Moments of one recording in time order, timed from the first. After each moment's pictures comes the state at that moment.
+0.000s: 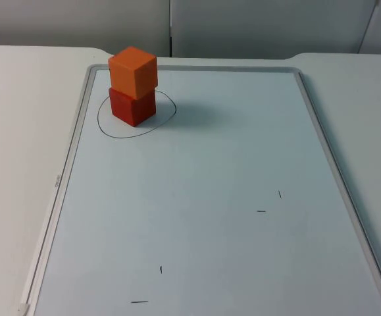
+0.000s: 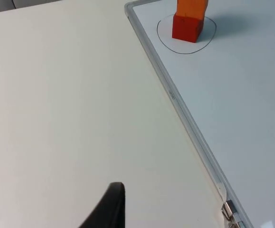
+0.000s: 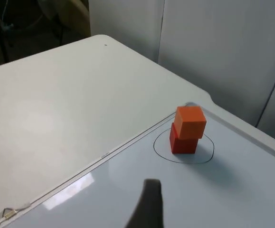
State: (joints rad) right arm 0.63 0.75 -0.82 0.24 0.55 -0.40; left arm -0.28 0.01 -0.56 0.02 1.19 0.00
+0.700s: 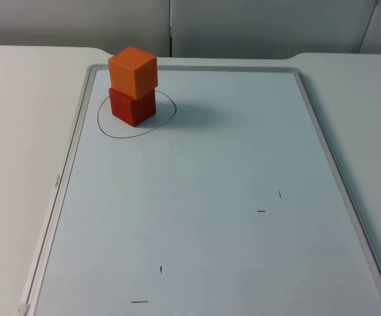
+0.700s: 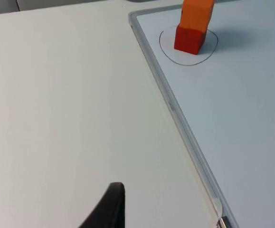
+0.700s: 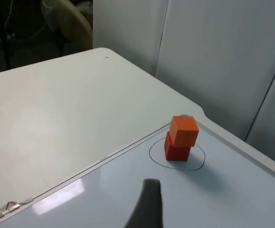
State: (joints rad) right arm 0.63 0.55 -0.82 0.21 0.68 -0.40; left arm -0.28 0.01 -0.53 0.03 1.13 -0.05
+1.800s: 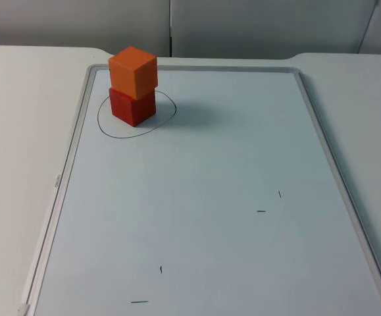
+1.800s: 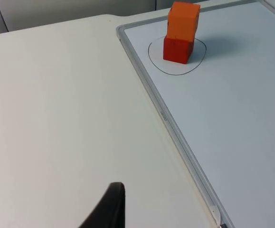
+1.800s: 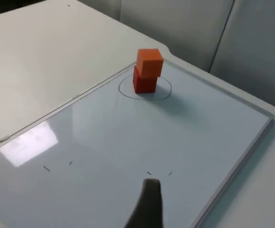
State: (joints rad) right arm 0.63 0.26 -0.78 -0.03 1.03 -0.15; left arm -0.28 0.00 -0.52 -0.01 1.09 0.02
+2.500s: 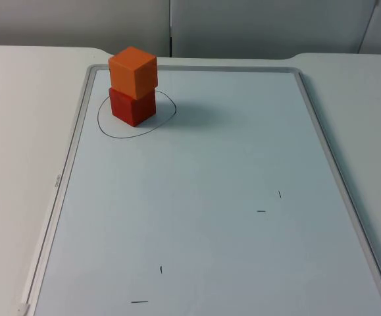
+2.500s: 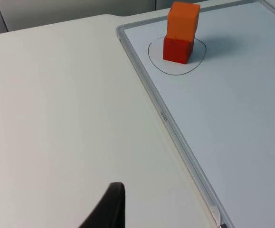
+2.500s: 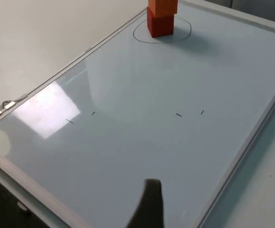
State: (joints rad) right arm 0.64 0.00 -0.52 0.00 1.09 -0.03; left arm -0.28 0.00 -0.51 -0.01 1.09 0.02
